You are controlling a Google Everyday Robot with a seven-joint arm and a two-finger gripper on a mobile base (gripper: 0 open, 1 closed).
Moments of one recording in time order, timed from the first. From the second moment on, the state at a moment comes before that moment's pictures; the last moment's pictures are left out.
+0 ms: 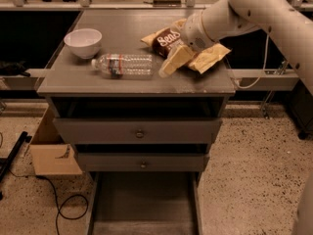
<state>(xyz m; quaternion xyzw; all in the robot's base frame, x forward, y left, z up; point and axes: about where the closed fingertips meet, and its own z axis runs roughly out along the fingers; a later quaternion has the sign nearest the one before) 0.693 -0.038 0.901 -0.61 0.66 0.16 0.41</state>
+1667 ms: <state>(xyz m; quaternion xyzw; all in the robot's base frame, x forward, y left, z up) 0.713 0.038 0.875 -0.65 0.64 0.18 0.36</state>
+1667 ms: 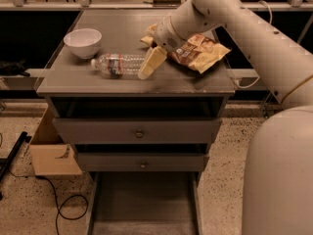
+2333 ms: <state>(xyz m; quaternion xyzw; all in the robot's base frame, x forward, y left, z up) 0.709 0.044 0.877 -0.64 0.63 0.21 0.39</state>
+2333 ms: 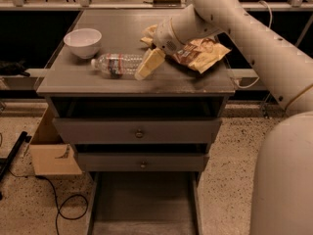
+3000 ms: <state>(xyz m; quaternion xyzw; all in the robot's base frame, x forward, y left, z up) 0.717 0.049 0.849 -0.64 0.64 0.21 0.37</state>
